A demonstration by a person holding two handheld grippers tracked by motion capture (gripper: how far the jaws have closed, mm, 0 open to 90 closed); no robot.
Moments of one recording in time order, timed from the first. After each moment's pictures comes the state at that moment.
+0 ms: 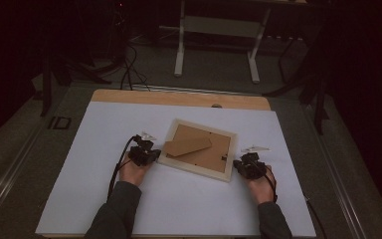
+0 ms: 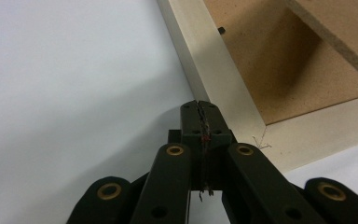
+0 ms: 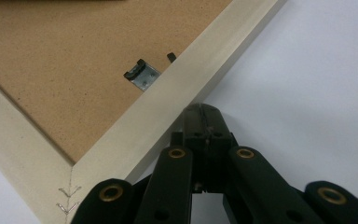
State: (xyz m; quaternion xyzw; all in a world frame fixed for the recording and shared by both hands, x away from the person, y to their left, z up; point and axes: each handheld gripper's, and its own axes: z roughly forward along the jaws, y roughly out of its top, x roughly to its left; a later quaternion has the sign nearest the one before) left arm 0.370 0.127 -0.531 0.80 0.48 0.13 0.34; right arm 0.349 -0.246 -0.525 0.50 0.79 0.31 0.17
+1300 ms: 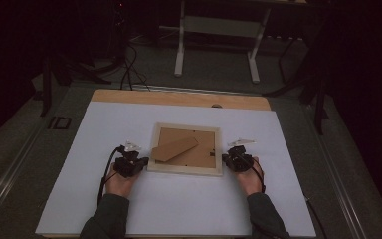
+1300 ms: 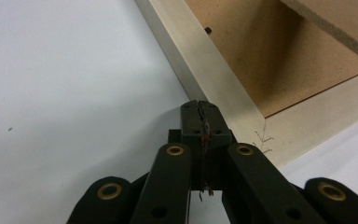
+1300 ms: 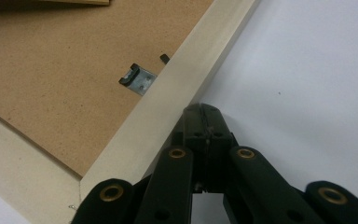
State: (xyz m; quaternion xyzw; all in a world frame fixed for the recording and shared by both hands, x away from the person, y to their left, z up) left arm 0.329 0.160 -0.536 0.77 0.50 0.14 0.36; right arm 0.372 -0.209 -0.526 0.47 0.81 0.31 0.17
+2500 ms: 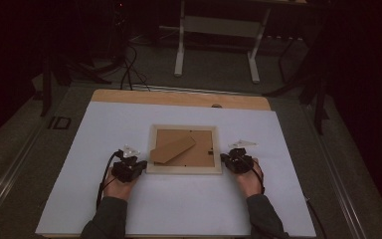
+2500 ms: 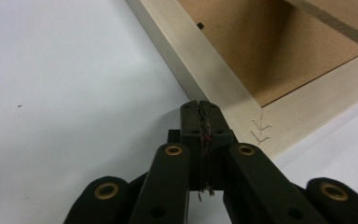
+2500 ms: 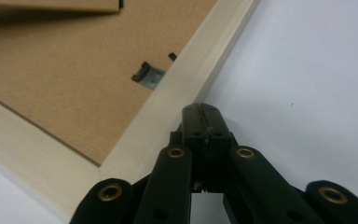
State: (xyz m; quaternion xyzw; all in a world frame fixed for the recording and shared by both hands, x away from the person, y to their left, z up) left arm 0.314 0.161 -0.536 0.77 0.50 0.15 0.35; right arm 0.366 -0.212 -0.527 0.46 0.80 0.35 0.17
